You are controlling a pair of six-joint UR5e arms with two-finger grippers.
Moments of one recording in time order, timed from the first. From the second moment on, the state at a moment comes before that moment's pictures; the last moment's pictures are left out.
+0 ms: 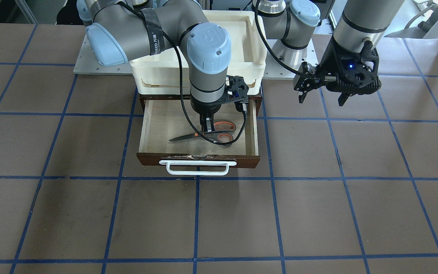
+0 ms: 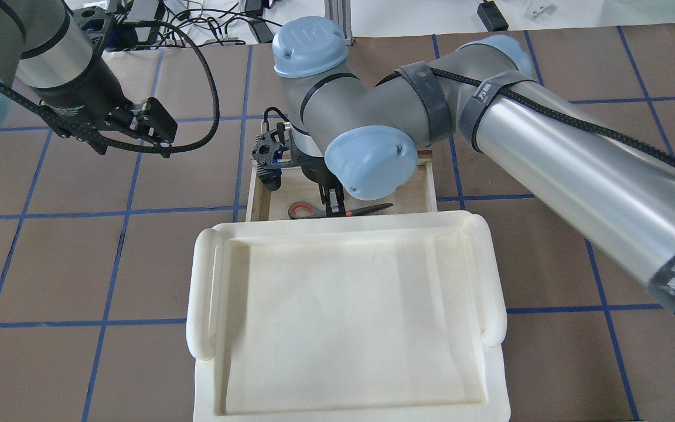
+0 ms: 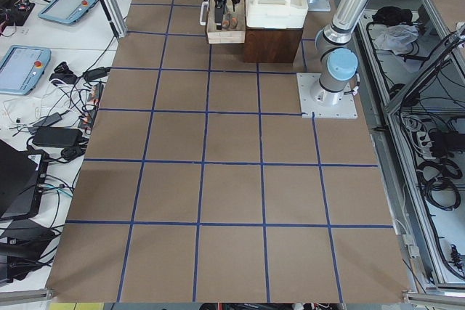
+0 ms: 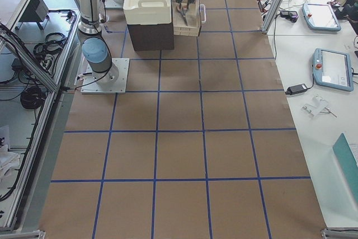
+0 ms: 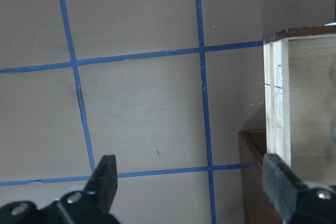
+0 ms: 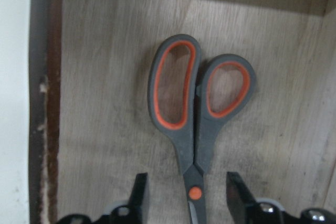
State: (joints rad) left arm -1.51 -1.53 -1.63 -1.52 1.61 0.15; right arm 2.04 -1.24 1.53 -1.76 -1.54 -1.24
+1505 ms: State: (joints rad) left arm -1.49 -1.54 -1.63 -1.53 1.61 0.16; right arm 1.74 -1.53 1.53 -1.60 -1.54 -0.82
